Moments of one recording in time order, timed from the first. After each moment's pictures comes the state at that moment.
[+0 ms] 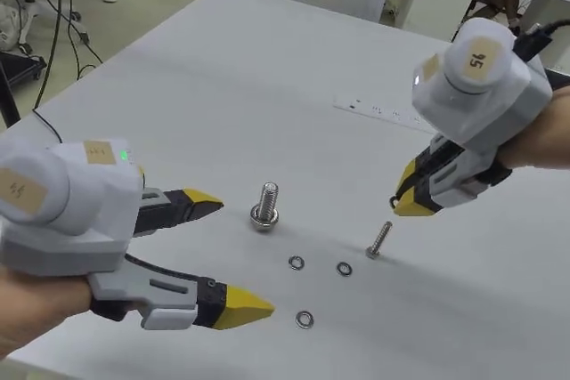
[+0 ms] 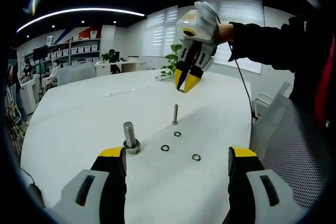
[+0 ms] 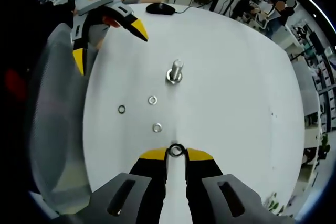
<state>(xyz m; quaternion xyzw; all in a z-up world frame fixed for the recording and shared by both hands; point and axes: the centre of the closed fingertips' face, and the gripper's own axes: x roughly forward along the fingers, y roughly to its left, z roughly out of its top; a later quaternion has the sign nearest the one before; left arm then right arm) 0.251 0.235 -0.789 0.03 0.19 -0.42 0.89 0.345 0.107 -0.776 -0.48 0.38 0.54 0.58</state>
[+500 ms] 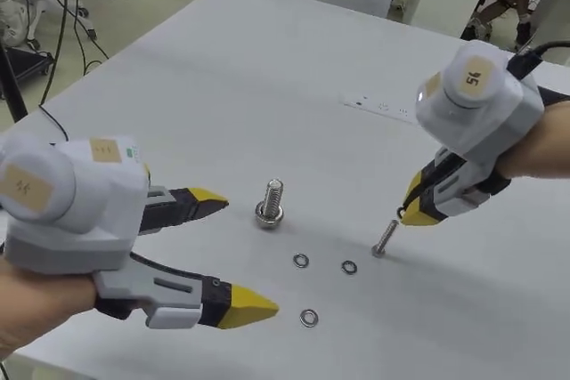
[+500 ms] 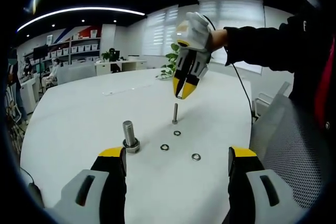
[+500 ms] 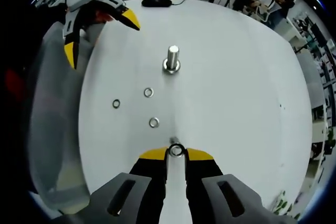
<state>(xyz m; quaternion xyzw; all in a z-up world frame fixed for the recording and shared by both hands) 0.249 0.234 -0.791 0.03 0.19 -0.42 0.89 0.354 0.099 -0.804 -0.47 0.40 0.54 0.57</state>
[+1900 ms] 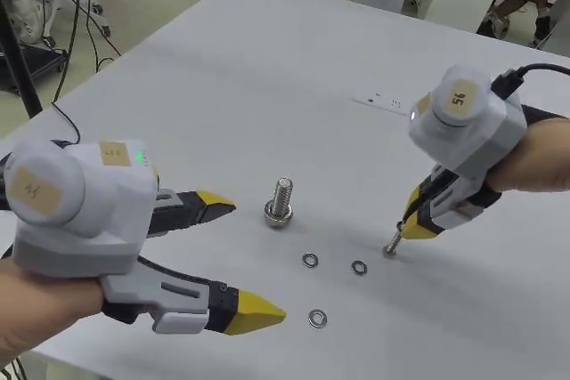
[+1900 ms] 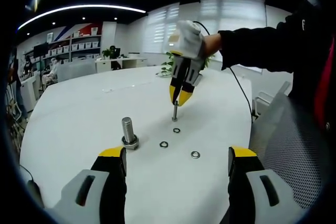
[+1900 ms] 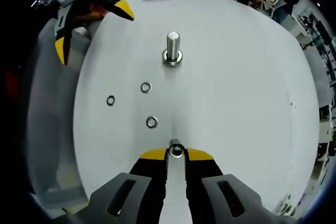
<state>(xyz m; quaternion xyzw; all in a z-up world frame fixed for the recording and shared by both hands) 0.249 0.234 -0.796 0.03 0.20 -0.41 0.89 0.358 0.101 -0.832 -0.46 0.42 0.55 0.55</state>
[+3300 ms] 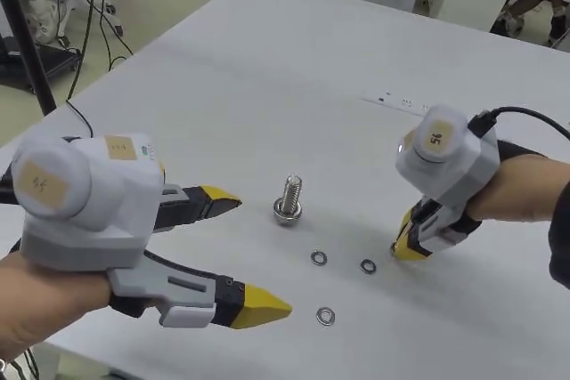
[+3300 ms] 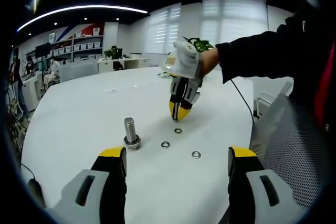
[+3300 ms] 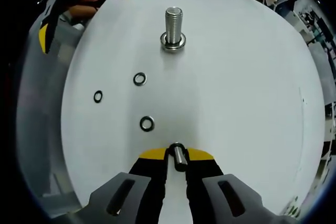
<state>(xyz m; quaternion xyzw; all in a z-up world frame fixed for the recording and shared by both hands) 0.247 0.238 -0.793 0.03 0.20 -0.40 0.89 0.359 0.105 -0.875 -0.46 0.43 0.55 0.55</state>
